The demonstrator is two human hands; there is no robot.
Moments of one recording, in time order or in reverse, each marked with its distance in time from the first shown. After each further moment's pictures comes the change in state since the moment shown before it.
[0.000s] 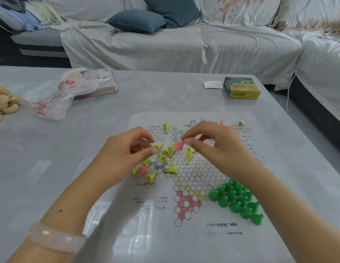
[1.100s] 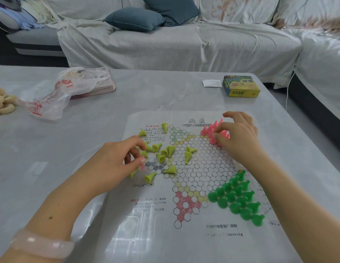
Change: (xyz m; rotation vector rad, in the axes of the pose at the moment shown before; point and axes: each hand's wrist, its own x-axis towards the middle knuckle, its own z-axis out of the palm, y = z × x) left_hand 0.000 -0.016 -0.010 0.389 -0.123 0.127; right_hand 0.010 0.075 -0.013 -0.536 0.137 0.397
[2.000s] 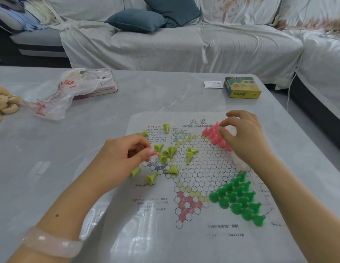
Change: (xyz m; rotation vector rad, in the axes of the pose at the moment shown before) left_hand 0.000 0.013 0.004 -0.297 0.112 -0.096; right_hand -0.003 -0.003 -0.011 0.105 0.102 -0.054
